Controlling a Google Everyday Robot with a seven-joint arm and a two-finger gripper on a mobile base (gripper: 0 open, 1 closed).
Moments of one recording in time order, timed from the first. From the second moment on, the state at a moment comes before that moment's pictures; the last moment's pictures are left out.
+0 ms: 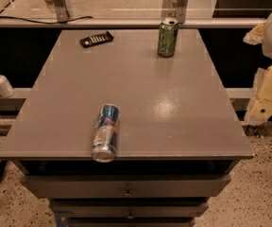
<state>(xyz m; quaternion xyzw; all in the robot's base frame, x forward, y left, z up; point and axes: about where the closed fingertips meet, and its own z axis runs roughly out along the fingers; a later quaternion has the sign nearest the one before) 0.438 -0.217 0.976 -0.60 0.78 -0.03 0.16</state>
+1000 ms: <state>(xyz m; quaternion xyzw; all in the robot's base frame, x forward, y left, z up) 0.472 -0.194 0.963 -0.59 0.78 0.00 0.23</state>
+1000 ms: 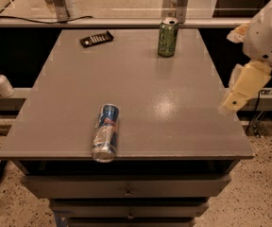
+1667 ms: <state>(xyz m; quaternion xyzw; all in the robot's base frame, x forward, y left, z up) 0.594 -0.160 0.951 -0.53 0.76 0.07 0.37</state>
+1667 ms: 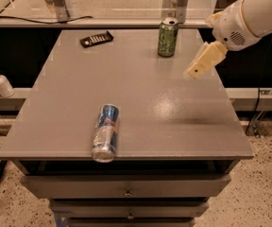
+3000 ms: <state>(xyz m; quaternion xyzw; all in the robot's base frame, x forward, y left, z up) 0.678 -0.140 0.890 -0.39 0.77 0.17 0.47</state>
